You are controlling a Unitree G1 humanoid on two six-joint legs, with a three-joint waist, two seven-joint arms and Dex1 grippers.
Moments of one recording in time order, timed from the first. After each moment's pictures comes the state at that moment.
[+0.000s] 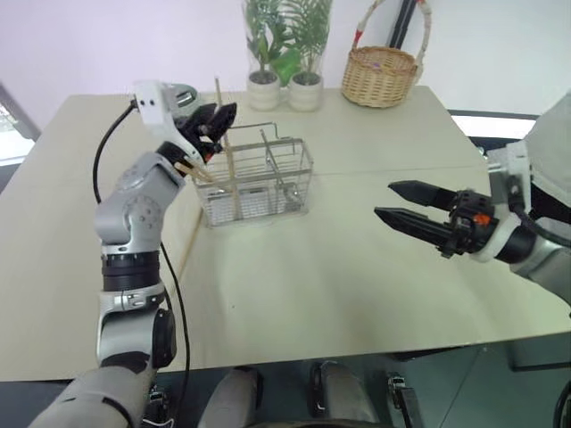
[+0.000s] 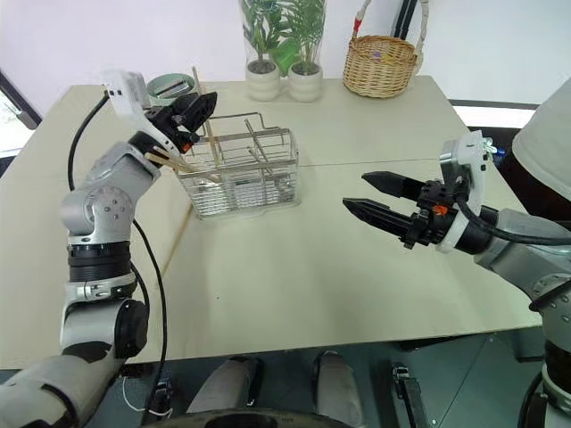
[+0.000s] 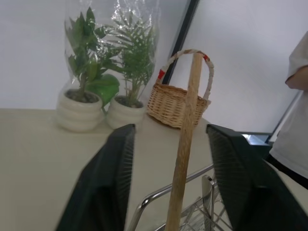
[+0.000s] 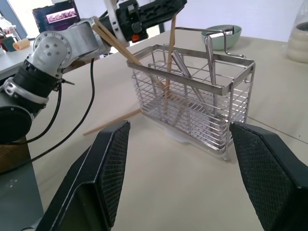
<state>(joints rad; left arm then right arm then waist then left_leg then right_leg) -0.76 0.32 0.25 0.05 -0.59 0.60 -0.35 -0.21 -0.87 -0.41 -0.51 1.14 0.86 0.65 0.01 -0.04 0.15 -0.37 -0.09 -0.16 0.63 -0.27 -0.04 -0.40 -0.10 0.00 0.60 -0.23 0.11</state>
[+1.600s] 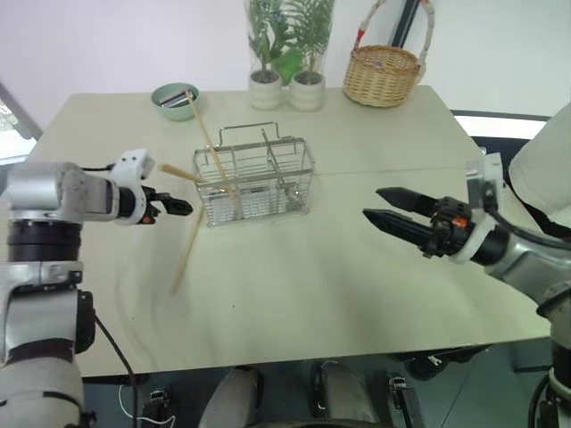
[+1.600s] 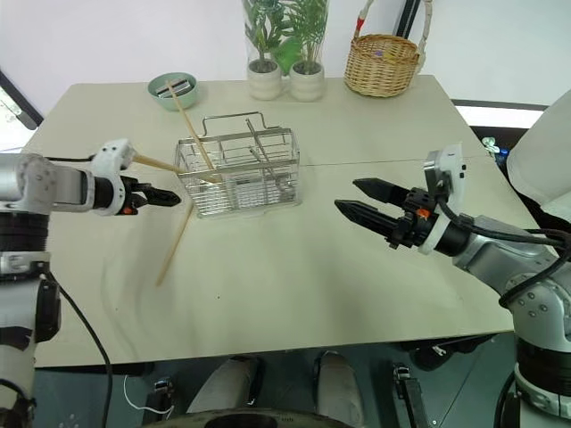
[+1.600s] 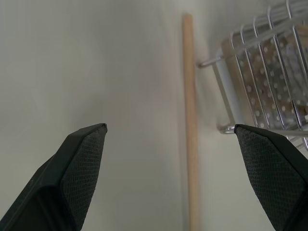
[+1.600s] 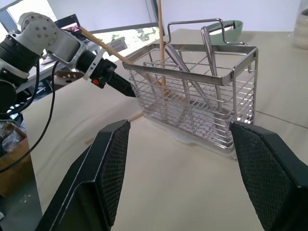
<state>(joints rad) -0.88 0.75 0.01 0.34 -0.51 1.47 -0.46 -0.19 -0.76 -0.34 -0.49 1.07 0.84 0.65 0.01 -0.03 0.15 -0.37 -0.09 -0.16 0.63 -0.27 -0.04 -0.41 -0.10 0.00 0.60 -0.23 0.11</state>
